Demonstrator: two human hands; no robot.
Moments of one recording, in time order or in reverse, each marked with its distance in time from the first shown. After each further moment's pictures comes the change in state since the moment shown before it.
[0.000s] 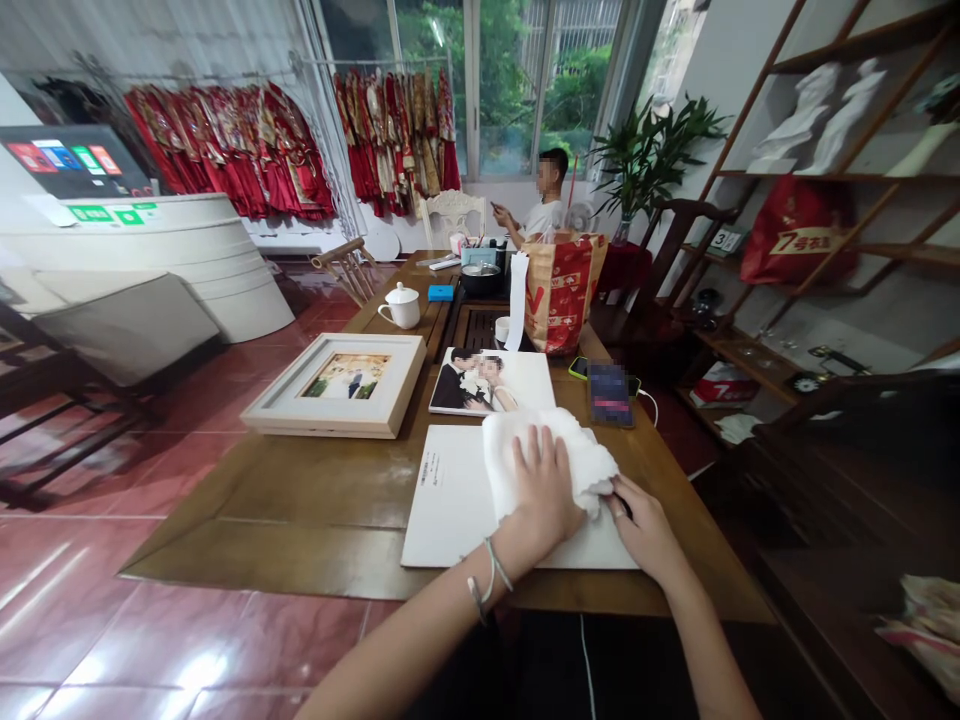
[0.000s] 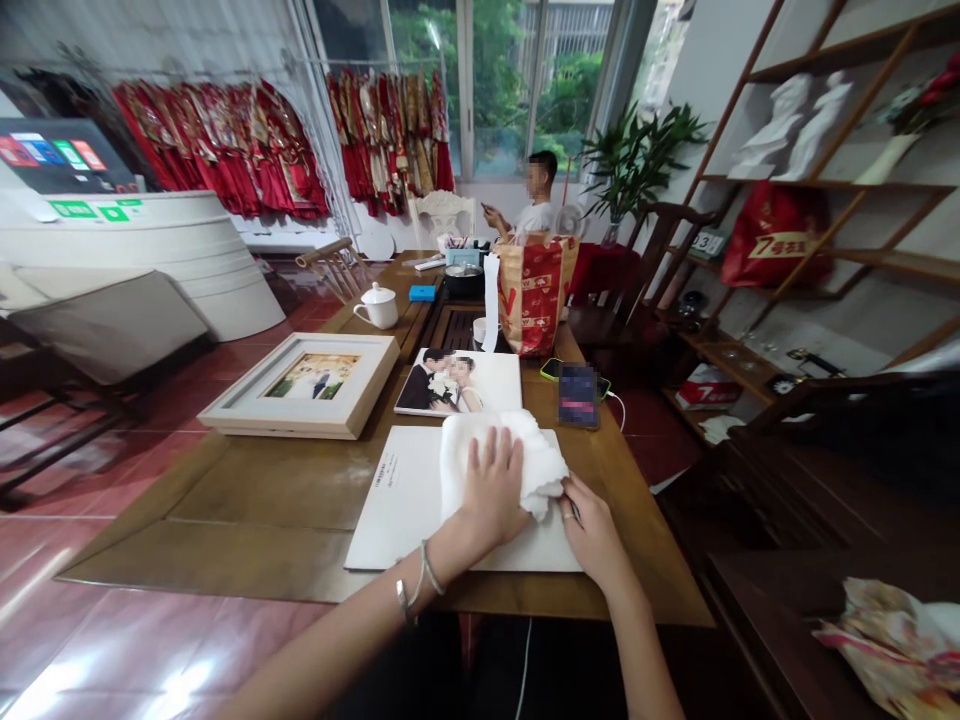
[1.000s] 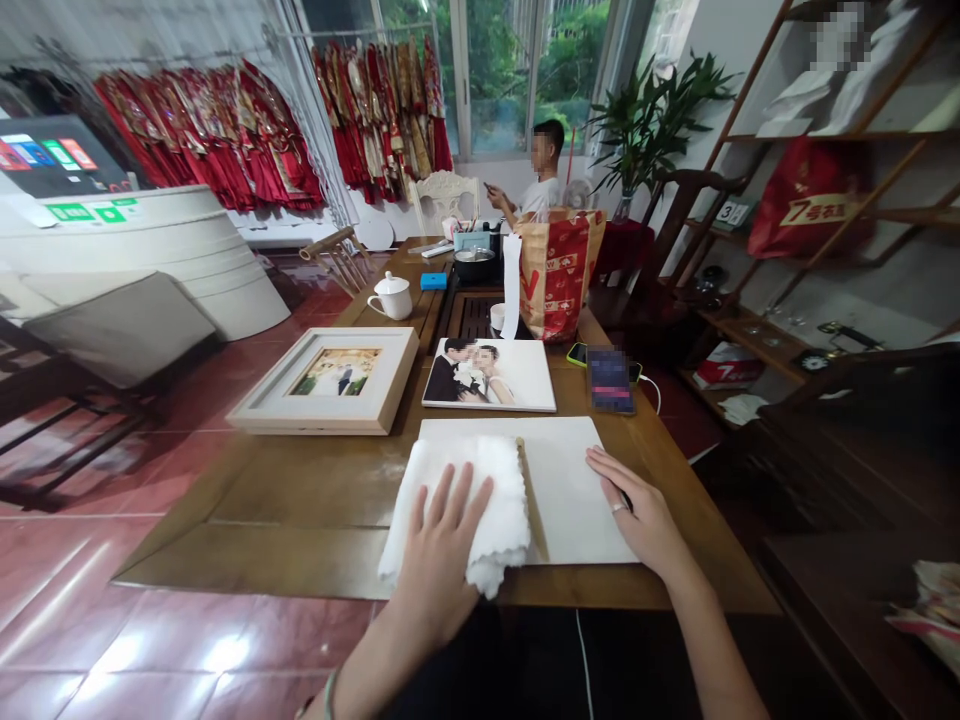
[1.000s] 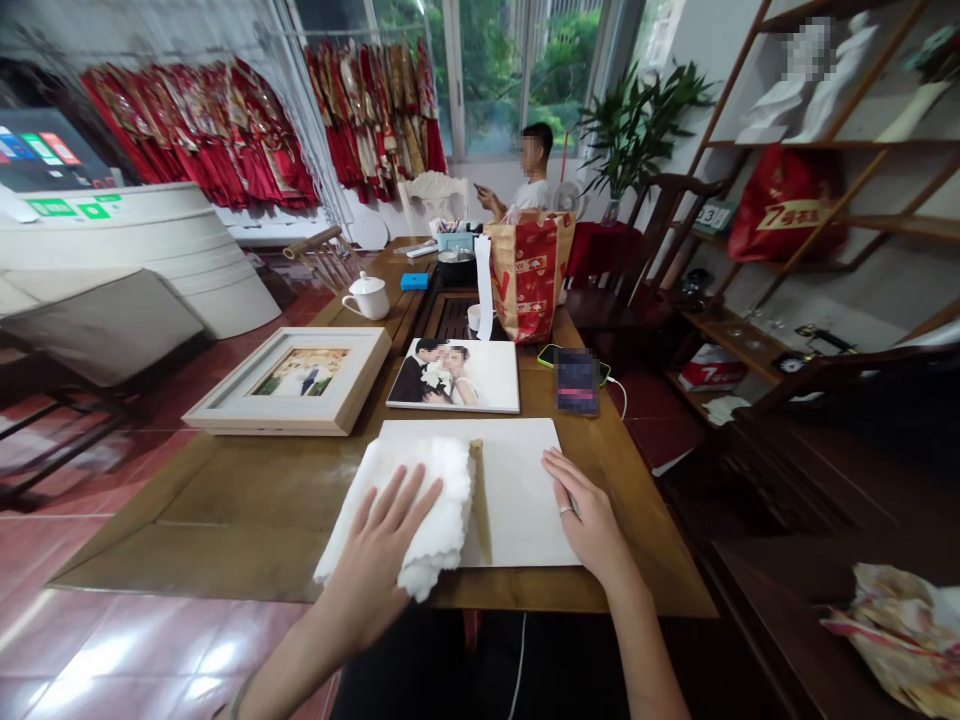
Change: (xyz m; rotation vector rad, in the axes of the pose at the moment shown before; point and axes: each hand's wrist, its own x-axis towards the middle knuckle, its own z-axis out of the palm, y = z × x) left_hand -0.110 -0.076 0.016 -0.007 -0.025 -0.082; right_hand 0.000 -0.011 -0.003 0.005 -0.029 -0.001
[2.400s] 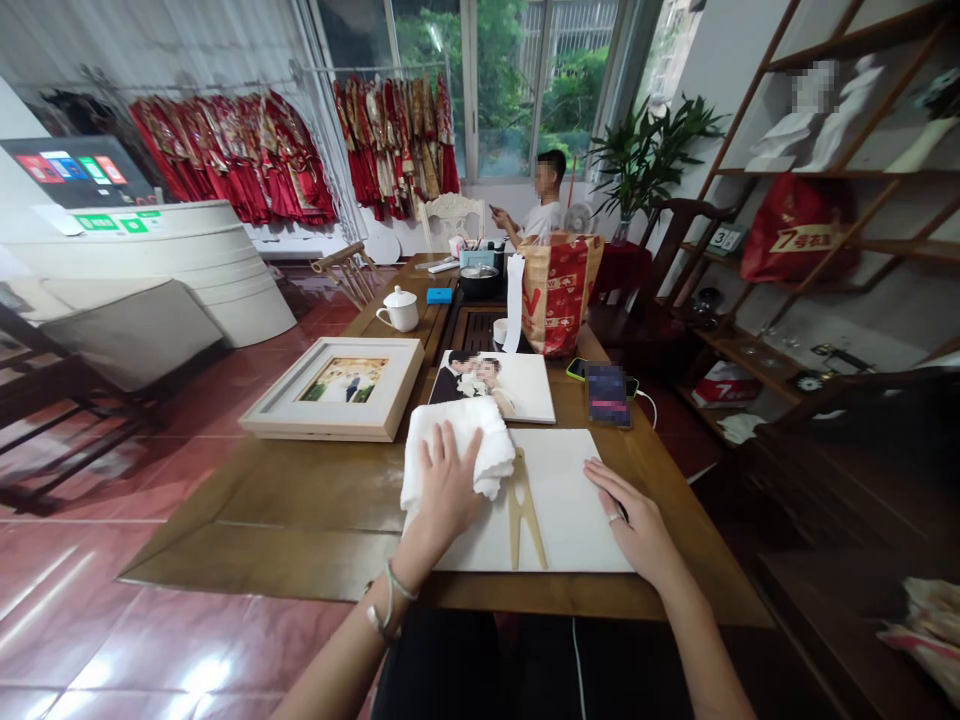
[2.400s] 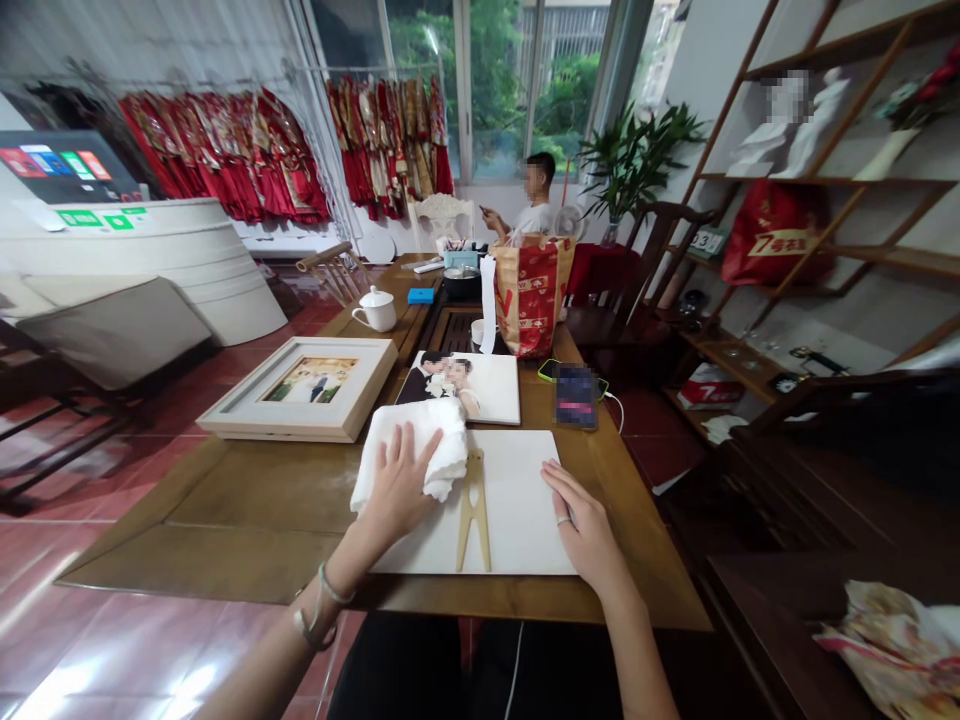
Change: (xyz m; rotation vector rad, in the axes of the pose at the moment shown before) left_hand 0.077 -0.017 -0.004 0.025 0.149 -0.150; right_hand 0.001 0.002 0.001 0.033 0.023 -0.033
